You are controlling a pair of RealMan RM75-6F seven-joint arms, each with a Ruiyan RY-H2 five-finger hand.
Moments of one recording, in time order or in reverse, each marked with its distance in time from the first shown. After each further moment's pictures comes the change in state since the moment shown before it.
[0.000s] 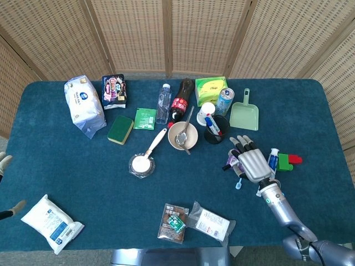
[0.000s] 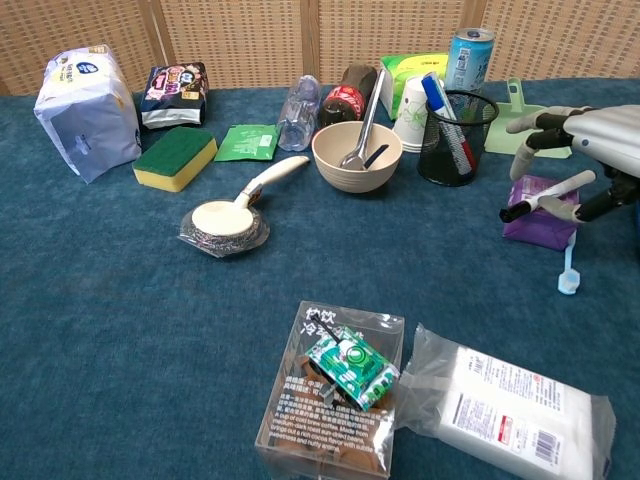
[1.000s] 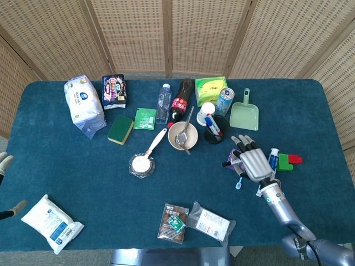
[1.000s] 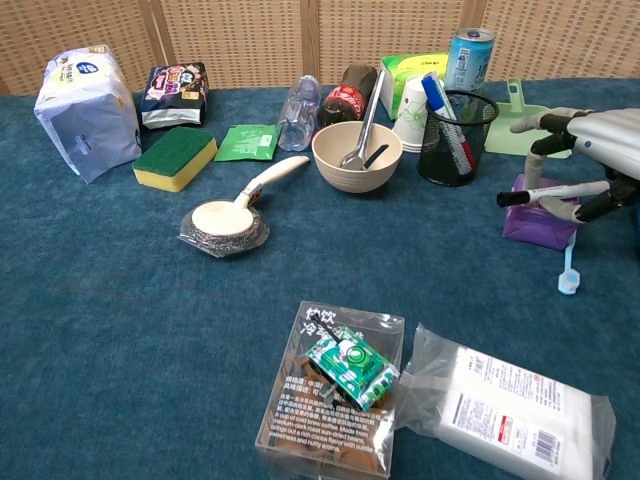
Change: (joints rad) left arm -0.005 -0.001 0.001 -0.003 -0.005 -0.008 0.011; right arm 0.000 -0.038 -0.015 0.074 -0.005 0.040 0.060
